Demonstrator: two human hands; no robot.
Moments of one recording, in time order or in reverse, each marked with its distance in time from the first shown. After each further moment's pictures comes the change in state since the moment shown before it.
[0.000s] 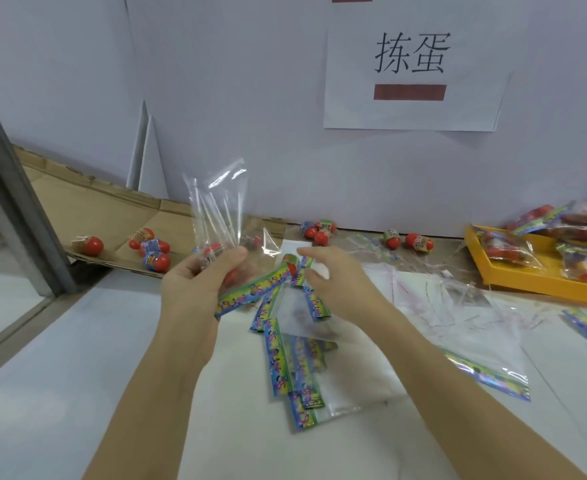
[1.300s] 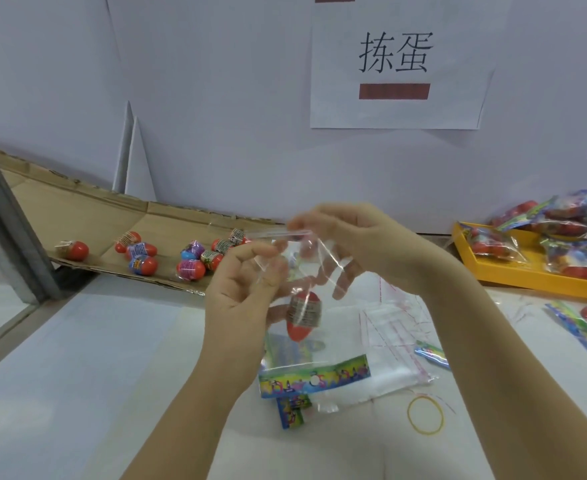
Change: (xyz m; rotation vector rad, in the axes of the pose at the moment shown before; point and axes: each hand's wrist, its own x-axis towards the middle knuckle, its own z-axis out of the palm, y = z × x) left_hand -0.040 -0.018 0.041 -0.021 -0.306 0.198; right_hand -0.023 -0.037 -0.089 0.500 -0.314 -0.125
